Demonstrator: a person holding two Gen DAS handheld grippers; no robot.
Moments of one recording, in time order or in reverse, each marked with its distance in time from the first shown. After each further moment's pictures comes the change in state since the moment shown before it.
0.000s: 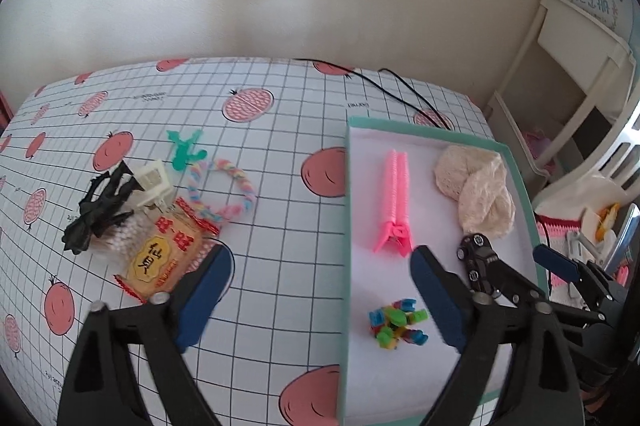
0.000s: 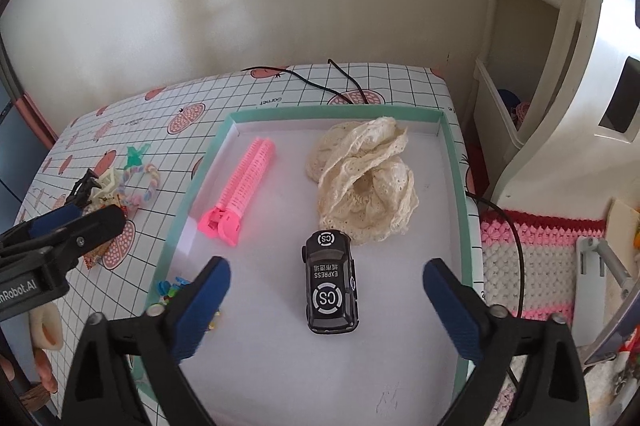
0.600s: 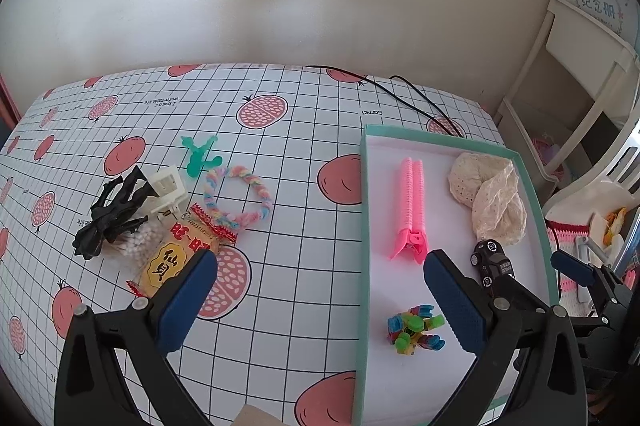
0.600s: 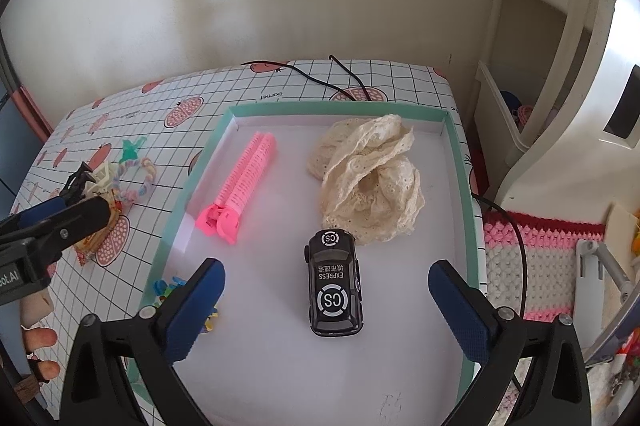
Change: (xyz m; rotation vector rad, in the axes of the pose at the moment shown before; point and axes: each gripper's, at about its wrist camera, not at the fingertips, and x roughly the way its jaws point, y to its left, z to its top) left arm 0.000 0.008 0.002 0.000 -0.014 0.025; right arm 0.004 0.008 0.001 -0.014 0.012 -0.026
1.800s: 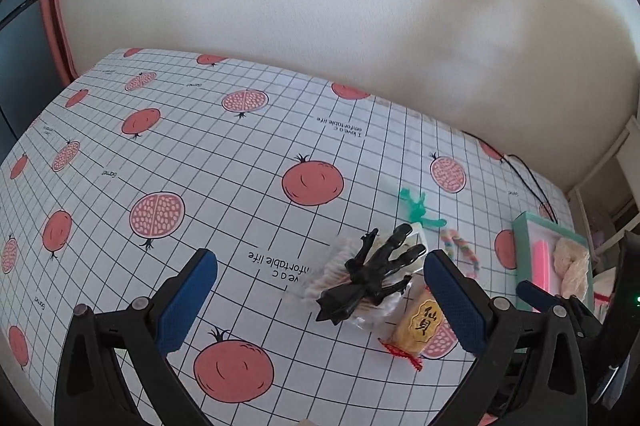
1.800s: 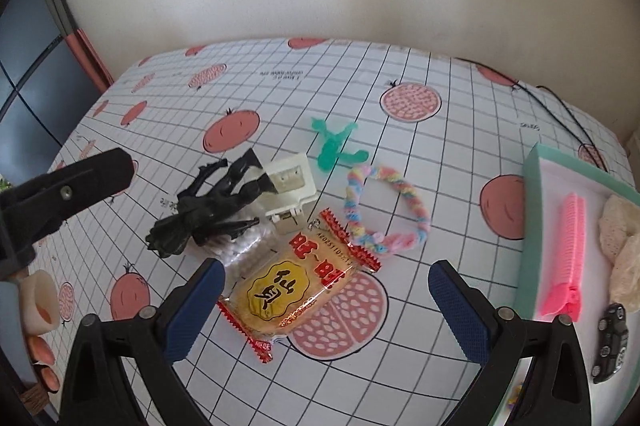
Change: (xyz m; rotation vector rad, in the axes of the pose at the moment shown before) left arm -0.030 0.226 0.026 -0.202 -0.052 0.082; right arm 0.062 0.242 0.022 -0.183 0.082 0.179
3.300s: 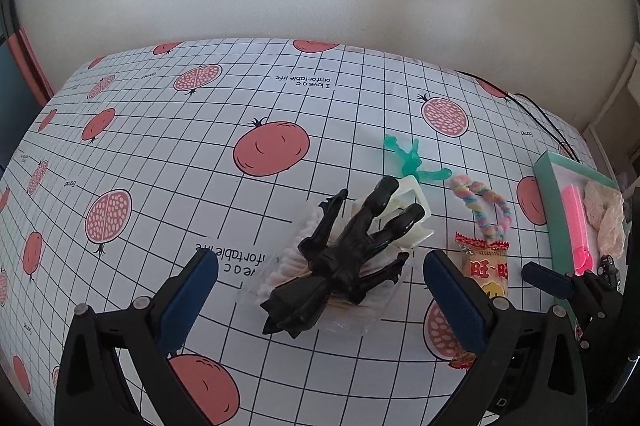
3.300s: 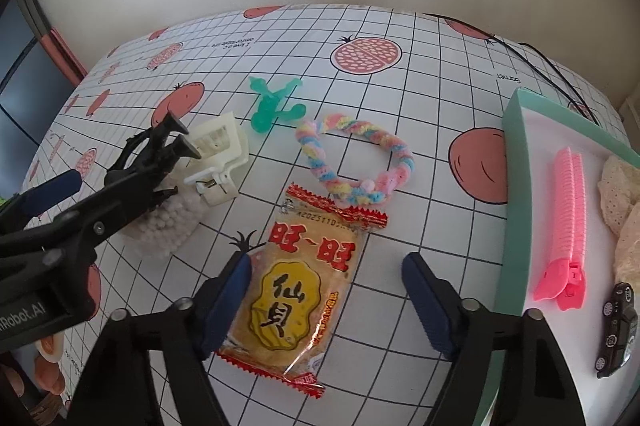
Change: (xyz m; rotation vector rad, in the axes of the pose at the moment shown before) left arm 0.057 -0.038 -0.020 0.163 0.072 0.020; right arm 0.019 -0.038 -0.011 0.053 0.073 -0.045
